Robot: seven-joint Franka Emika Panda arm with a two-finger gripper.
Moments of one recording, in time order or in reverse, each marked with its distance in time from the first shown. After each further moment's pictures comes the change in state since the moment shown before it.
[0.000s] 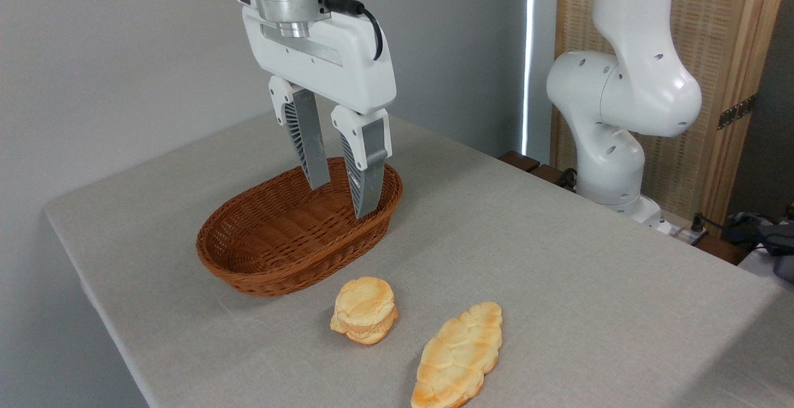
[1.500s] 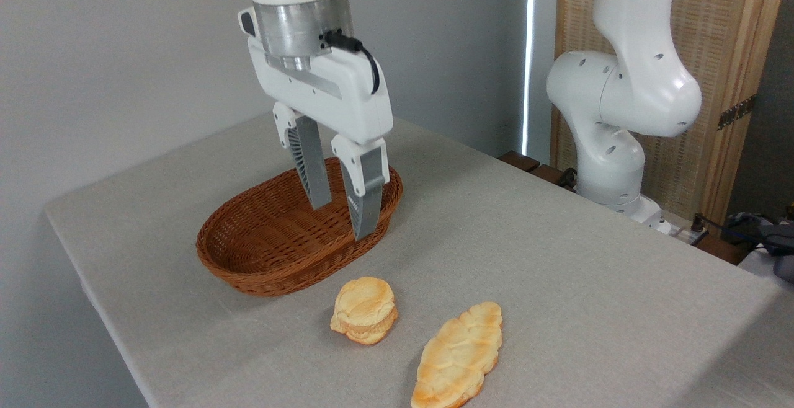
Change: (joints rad) arm -0.004 -0.011 -0.012 -0.111 0.000 0.108 0.000
